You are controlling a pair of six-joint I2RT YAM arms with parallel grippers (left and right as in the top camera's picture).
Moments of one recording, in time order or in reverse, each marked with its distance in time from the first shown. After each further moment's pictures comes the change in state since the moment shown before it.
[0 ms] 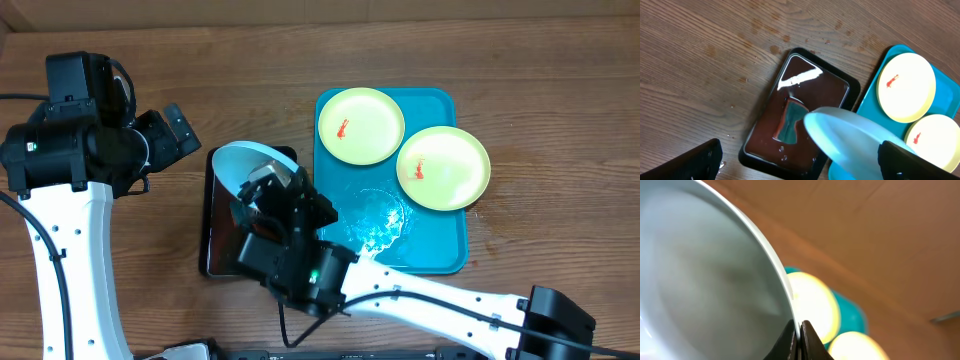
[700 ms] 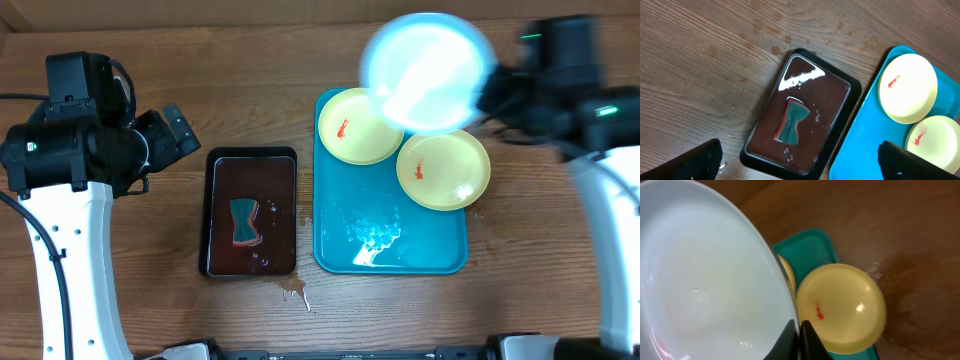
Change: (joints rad) left arm 0.000 0.000 0.000 0.000 -0.007 0.000; right arm -1.194 -0.197 0.345 -0.567 -1.162 0.229
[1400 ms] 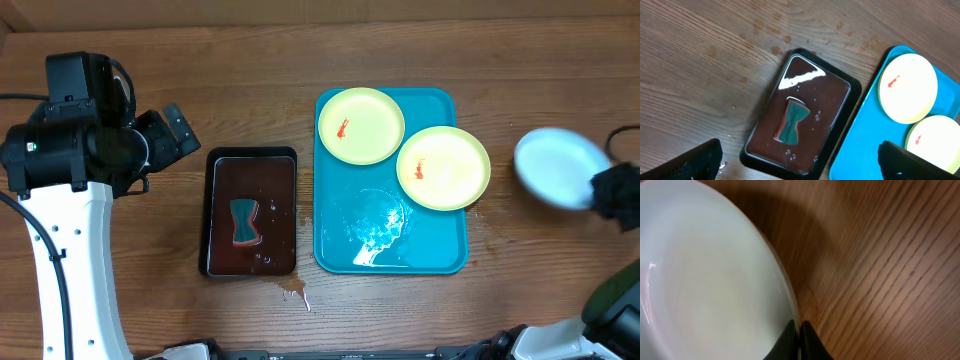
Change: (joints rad) left arm 0.000 0.000 0.000 0.000 0.000 0.000; right arm -0.678 0.204 -0.446 0.103 -0.006 0.008
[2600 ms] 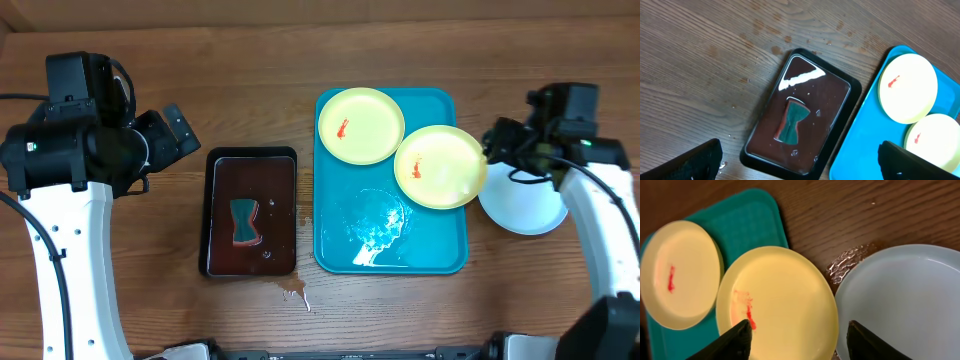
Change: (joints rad) left arm 0.000 0.000 0.000 0.000 0.000 0.000; right arm 0.538 -0.211 -0.127 0.356 -0.069 -0.282
